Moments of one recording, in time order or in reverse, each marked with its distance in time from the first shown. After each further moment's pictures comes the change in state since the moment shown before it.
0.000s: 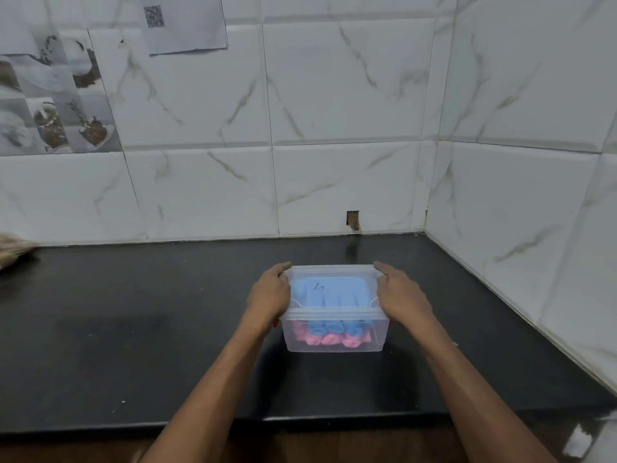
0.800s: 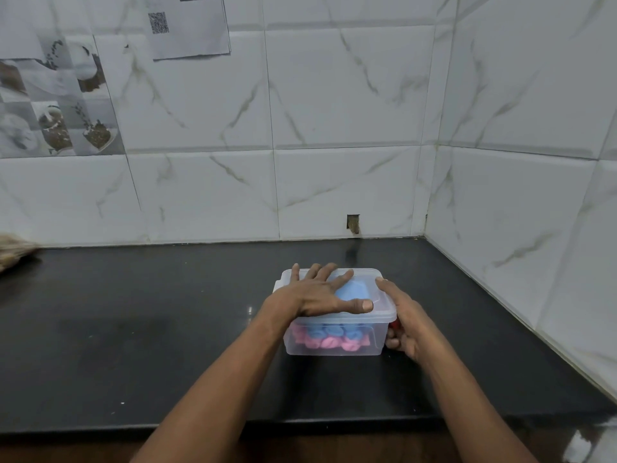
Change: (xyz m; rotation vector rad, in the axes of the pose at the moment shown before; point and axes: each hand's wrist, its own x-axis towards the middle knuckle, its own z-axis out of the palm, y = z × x) left_hand 0.004 0.045 0.030 0.744 -0.573 0.424; right_hand -0.018 0.019 0.000 0.854 -0.303 0.437
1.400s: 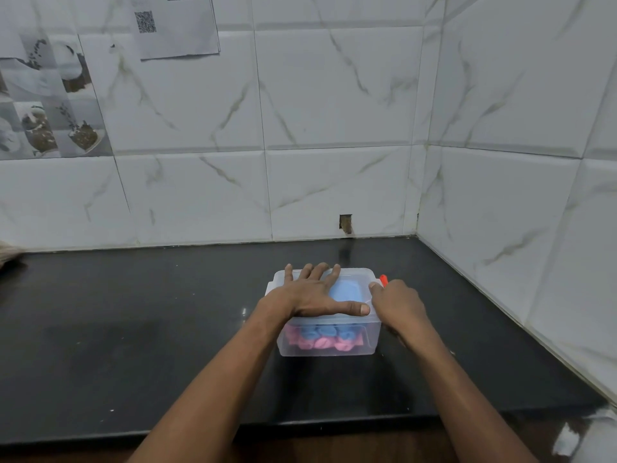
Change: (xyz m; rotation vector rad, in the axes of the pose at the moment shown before) left_hand 0.006 0.002 0.001 0.016 0.029 -0.024; right_hand -0.013 -0.023 0.013 -0.766 0.350 -0.248
